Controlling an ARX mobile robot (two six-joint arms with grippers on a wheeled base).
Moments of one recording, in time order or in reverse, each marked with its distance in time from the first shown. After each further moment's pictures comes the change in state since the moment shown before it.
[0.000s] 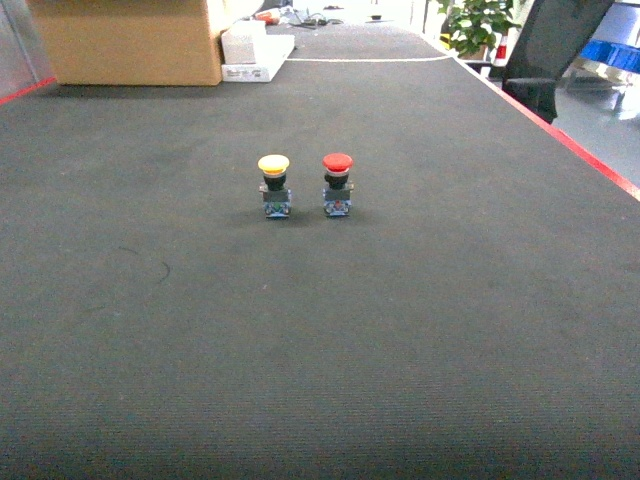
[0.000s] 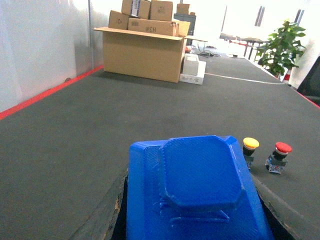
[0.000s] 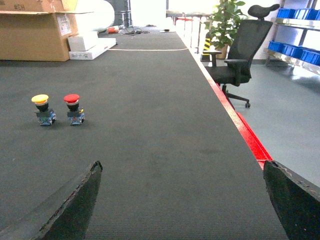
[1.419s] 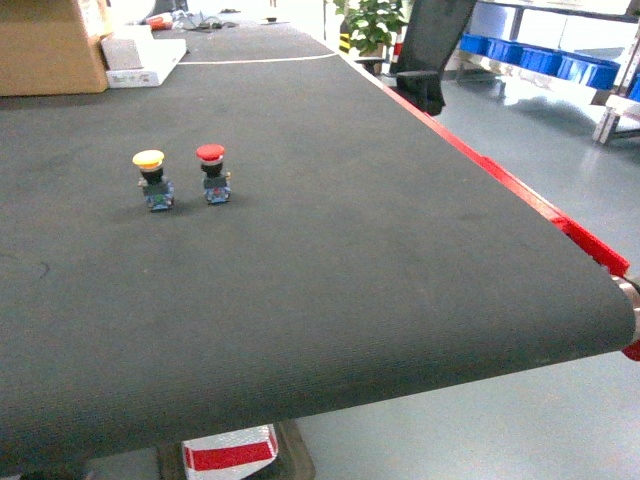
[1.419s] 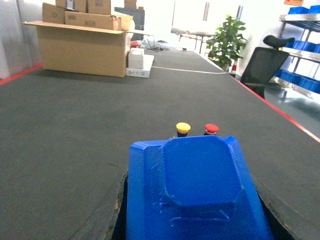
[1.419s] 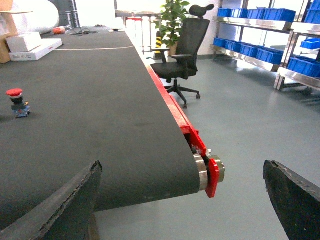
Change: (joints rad) left arm -0.001 -0.002 -0.002 0.000 -0.004 0.000; right arm 0.000 0.000 0.000 0.000 -0.002 0.000
